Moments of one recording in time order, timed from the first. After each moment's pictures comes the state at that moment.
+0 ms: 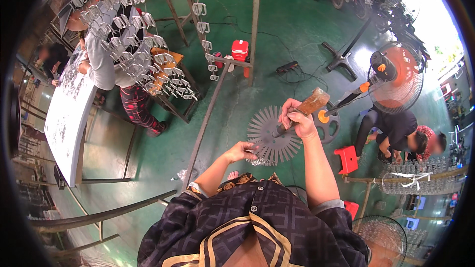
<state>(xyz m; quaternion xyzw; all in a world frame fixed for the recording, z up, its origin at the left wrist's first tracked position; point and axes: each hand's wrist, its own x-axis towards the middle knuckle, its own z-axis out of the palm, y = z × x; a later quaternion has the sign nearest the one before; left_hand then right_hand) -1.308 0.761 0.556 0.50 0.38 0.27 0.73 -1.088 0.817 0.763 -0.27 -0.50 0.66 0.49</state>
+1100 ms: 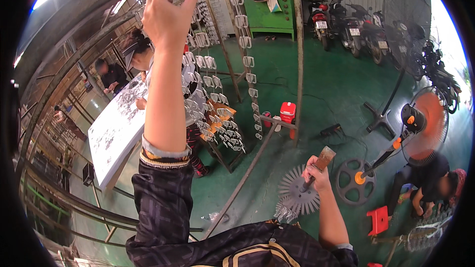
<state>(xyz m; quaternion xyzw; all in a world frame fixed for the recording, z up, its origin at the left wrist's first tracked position) -1.396 0.874 1.145 0.48 0.47 0.56 -0.48 -1.097 0.811 0.750 -0.28 -0.46 0.65 0.54</state>
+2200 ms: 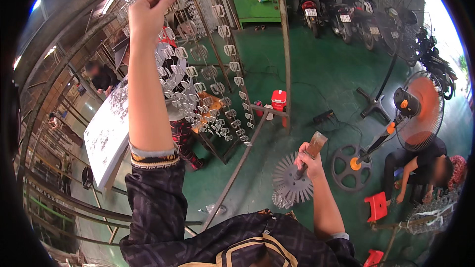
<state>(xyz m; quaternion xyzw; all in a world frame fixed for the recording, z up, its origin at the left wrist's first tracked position) -1.401 0.879 1.139 0.65 0.43 0.63 -0.07 -1.086 0.809 0.751 -0.27 -0.46 0.64 0.55</state>
